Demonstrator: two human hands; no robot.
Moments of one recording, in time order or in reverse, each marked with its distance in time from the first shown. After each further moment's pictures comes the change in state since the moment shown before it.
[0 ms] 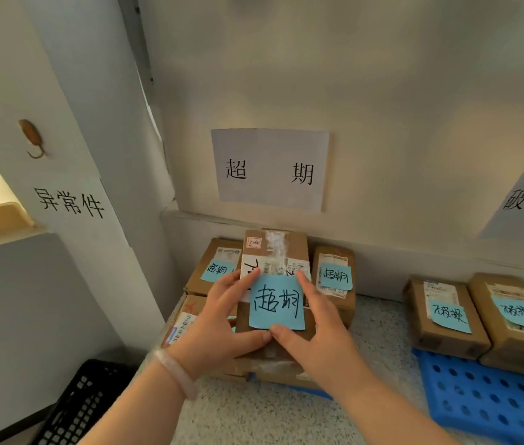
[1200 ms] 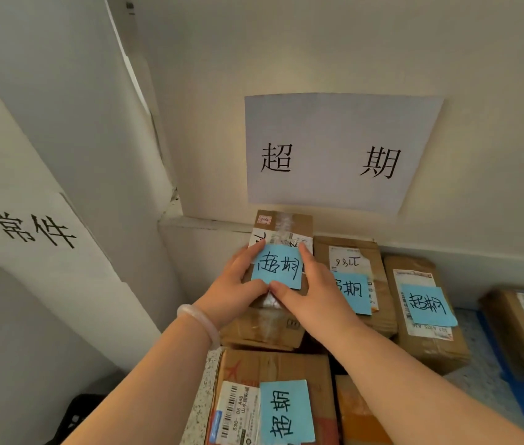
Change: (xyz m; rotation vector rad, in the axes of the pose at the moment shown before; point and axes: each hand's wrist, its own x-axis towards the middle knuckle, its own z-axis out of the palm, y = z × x) left_hand 0.202 -0.149 -0.110 -0.207 -0.128 -0.179; right_hand 0.234 0.001 0.139 -0.210 0.023 0.305
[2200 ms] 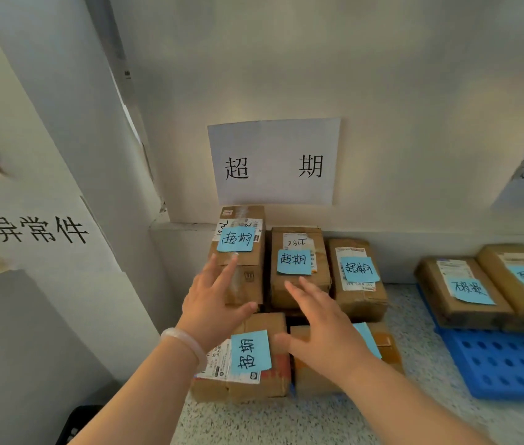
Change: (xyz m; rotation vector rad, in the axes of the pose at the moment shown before) left_hand -0.127 0.026 0.056 0.698 0.196 0.090; right_hand -0.157 0.067 -0.047 -0.313 0.002 -0.234
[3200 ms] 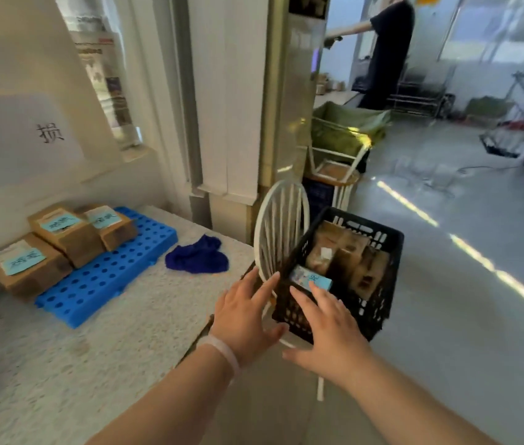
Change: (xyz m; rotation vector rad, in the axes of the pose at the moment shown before) left_hand -0.429 0.478 0.298 0.079 -0.550 1.228; right_hand -0.665 0.199 -0.131 -0.193 0.455 1.074
